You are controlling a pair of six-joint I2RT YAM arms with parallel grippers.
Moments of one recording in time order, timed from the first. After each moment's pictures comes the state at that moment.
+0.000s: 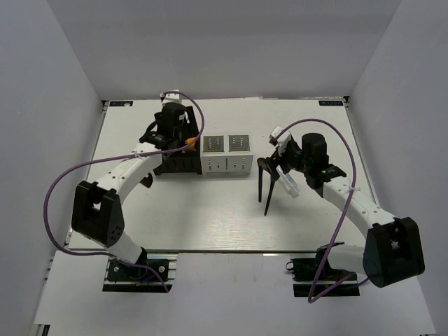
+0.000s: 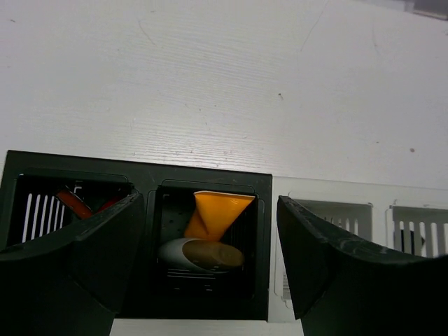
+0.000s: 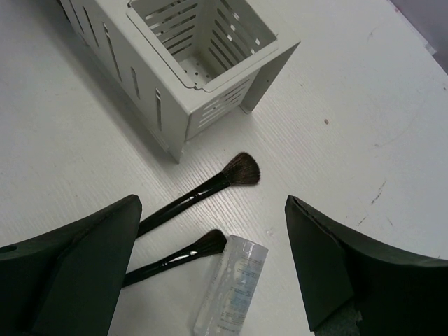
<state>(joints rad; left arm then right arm) -0.41 1.59 1.26 -0.22 -0.34 -0.38 0.34 1.23 0.77 -0.01 -0.46 -0.47</state>
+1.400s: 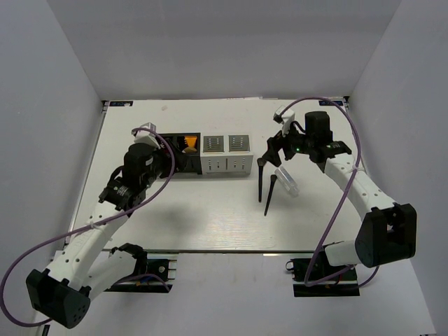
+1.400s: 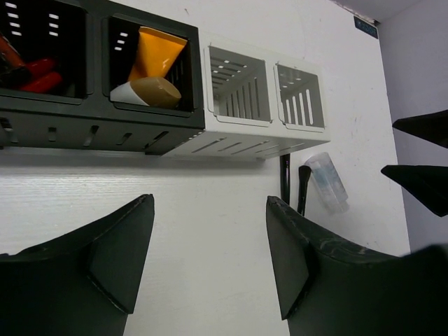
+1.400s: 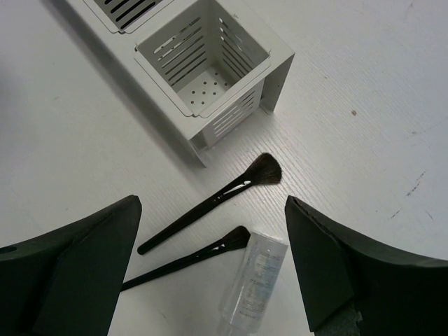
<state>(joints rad) -0.42 0.91 0.85 -0.34 -0.06 -0.63 0.28 1.37 1.08 -0.34 -0.58 -0.34</state>
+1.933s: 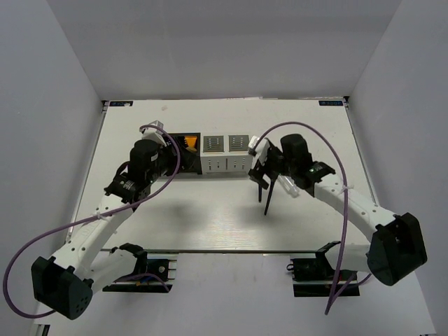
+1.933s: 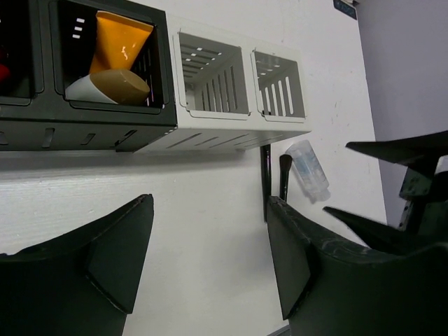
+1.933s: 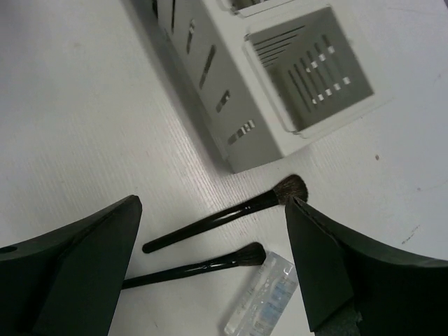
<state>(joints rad) -0.43 0.98 0.85 -0.26 0.03 -0.66 0.51 1.26 0.92 -0.25 -0.42 -0.52</state>
